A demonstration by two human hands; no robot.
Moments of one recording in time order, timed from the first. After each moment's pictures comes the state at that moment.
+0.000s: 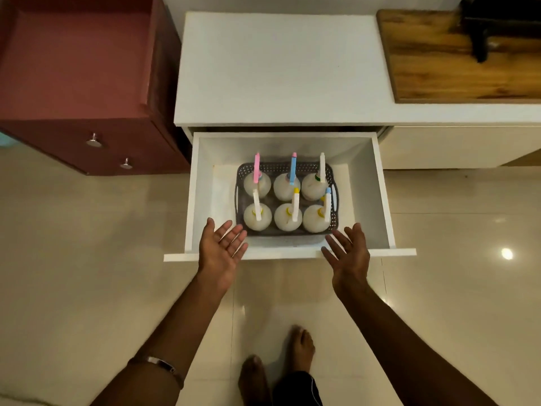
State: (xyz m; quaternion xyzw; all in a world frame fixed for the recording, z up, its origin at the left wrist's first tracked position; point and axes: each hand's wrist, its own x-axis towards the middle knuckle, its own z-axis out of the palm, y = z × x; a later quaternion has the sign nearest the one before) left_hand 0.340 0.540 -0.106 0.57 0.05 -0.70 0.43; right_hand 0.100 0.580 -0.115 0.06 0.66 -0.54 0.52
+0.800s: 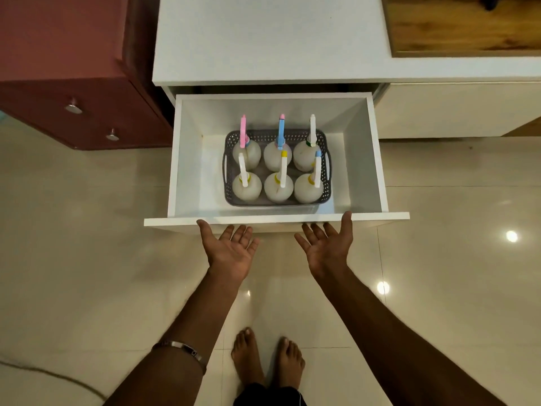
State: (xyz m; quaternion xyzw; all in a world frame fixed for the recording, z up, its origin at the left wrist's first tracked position) left_hand 0.285 0.609 -0.141 0.49 0.19 -0.70 0.49; right_hand 0.105 0.623 -0.151 0.20 0.52 -0.56 0.61
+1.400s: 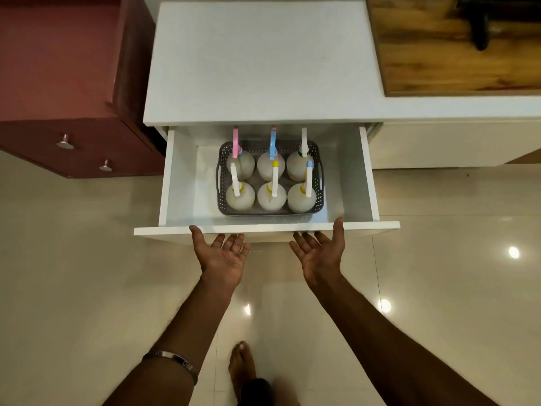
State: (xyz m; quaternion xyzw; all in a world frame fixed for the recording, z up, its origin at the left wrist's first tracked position) left_hand 0.268 0.525 -0.139 0.51 0.19 -0.67 0.51; right_hand 0.086 0.542 -0.152 0.18 0.52 -0.55 0.63
